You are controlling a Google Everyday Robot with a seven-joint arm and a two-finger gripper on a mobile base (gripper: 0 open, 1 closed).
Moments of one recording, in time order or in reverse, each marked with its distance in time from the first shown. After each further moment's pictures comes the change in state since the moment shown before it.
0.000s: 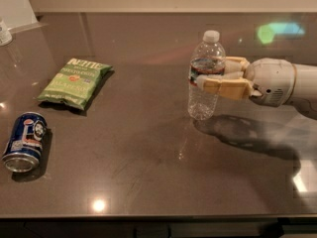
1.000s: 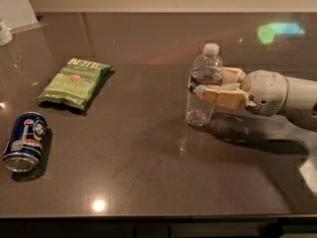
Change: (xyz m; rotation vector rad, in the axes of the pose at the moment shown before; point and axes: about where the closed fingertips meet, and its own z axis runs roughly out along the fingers) arm 0.027 -0.003 0.000 -0.030 -0.052 0.009
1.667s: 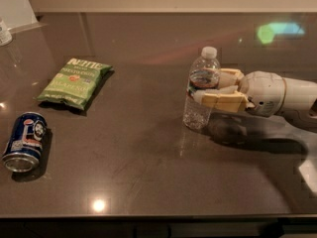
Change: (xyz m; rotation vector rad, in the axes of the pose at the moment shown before) arm 0.003 0.001 0.003 -0.007 0.001 -0.005
